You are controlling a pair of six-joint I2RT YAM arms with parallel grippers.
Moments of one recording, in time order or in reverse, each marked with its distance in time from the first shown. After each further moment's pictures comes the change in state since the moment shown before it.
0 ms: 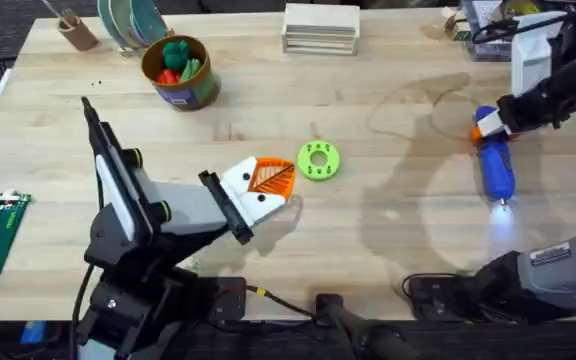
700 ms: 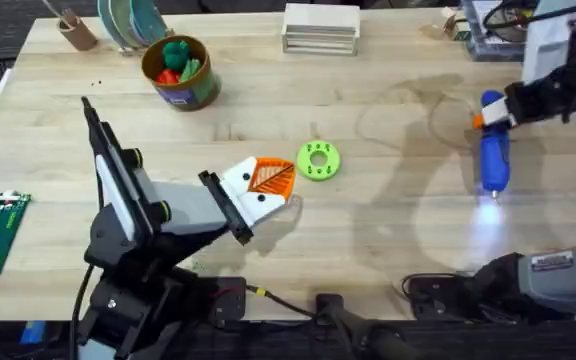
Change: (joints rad) left arm 0.000 0.000 0.000 0.000 0.000 0.000; right arm 0.007 -0.111 -0.017 0.014 -0.070 0.035
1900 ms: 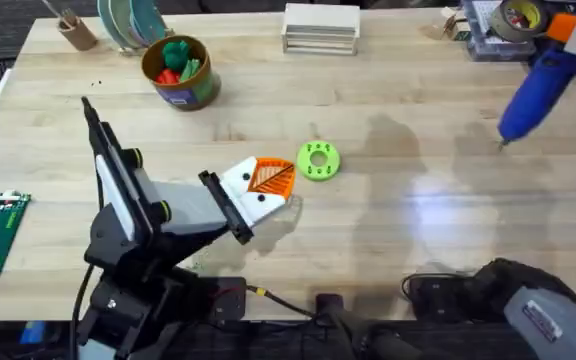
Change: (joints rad) left arm 0.000 0.000 0.000 0.000 0.000 0.000; right arm 0.006 -0.868 -0.201 0.256 -0.338 0.154
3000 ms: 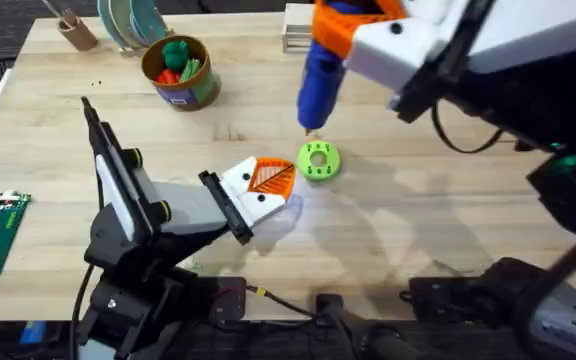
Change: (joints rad) left arm 0.000 0.000 0.000 0.000 0.000 0.000; right arm 0.963 0.069 -0.327 1.072 0.031 0.332
